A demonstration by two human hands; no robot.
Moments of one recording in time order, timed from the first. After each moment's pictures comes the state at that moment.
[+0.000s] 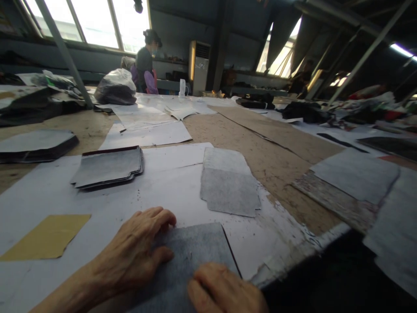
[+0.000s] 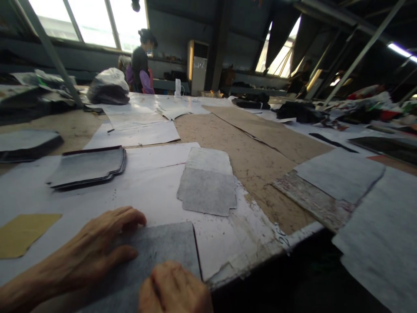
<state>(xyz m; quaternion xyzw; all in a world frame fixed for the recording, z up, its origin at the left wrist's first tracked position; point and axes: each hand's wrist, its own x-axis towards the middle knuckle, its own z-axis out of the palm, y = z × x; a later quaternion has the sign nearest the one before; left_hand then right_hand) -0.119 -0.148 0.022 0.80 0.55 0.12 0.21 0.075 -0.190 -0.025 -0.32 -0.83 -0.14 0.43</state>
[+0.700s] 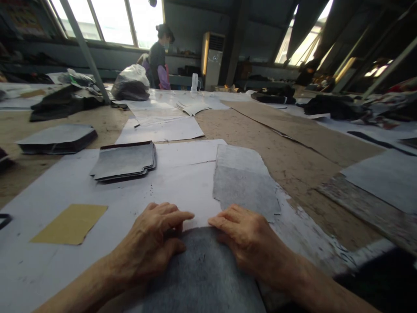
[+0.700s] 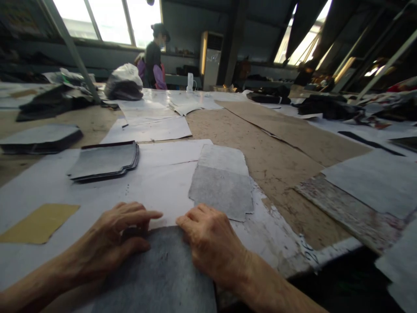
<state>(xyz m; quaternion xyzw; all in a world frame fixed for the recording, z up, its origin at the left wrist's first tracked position) -0.124 -0.142 0.011 0.82 0.50 0.23 0.18 0.095 -0.116 0.014 -0.31 -0.92 0.09 0.21</state>
